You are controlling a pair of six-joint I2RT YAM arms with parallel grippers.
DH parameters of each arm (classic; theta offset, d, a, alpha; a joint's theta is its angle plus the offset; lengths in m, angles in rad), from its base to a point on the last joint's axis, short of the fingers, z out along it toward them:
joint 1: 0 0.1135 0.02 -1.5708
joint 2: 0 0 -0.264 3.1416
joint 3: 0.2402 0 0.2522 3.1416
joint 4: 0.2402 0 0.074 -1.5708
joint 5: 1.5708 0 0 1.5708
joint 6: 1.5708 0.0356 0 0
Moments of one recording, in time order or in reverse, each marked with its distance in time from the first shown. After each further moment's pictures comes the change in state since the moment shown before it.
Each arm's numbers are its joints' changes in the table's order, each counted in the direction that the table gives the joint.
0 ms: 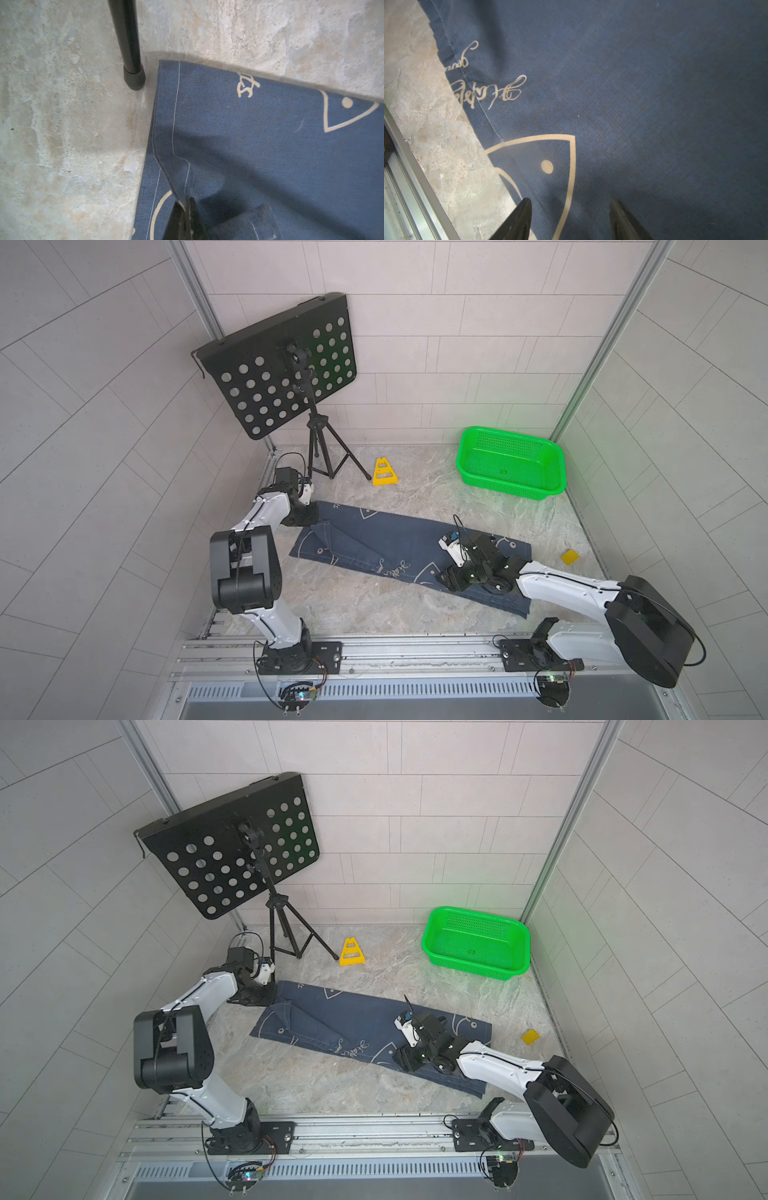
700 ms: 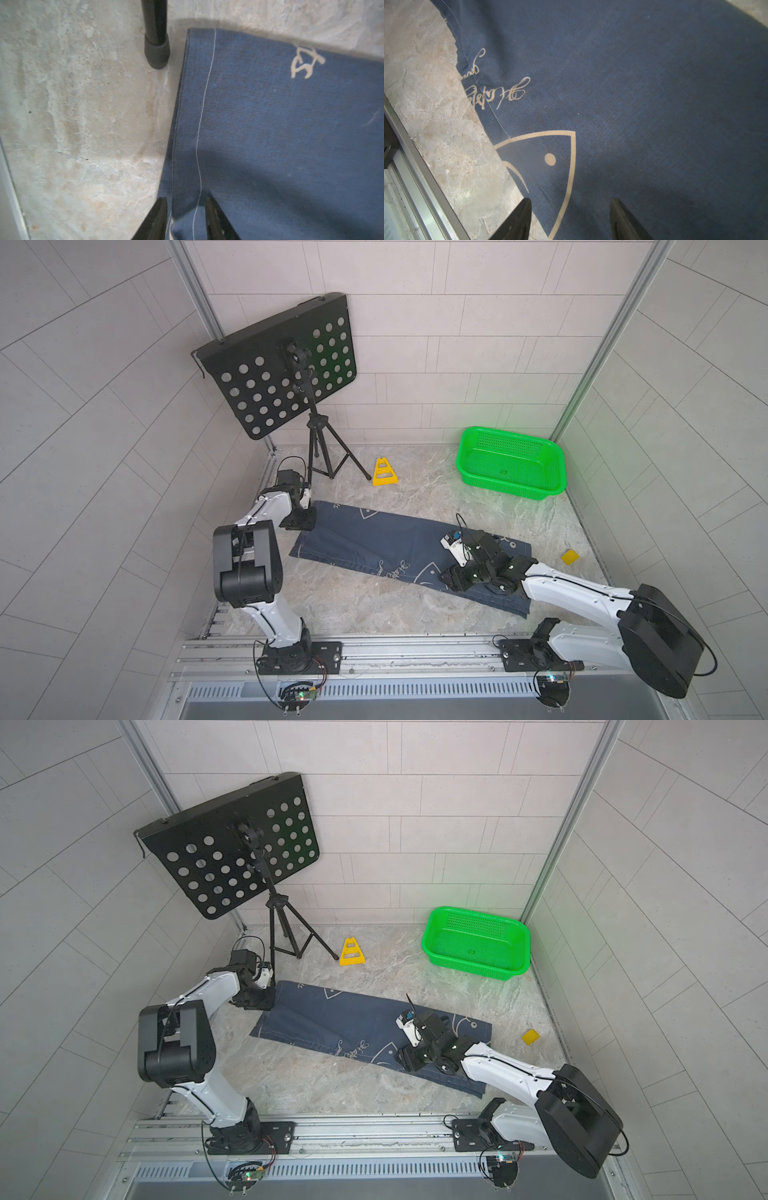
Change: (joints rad) left arm 0.000 0.033 0.005 0.029 -0.139 0.016; right arm 0.000 -0.054 0.008 0.057 0.011 -0.007
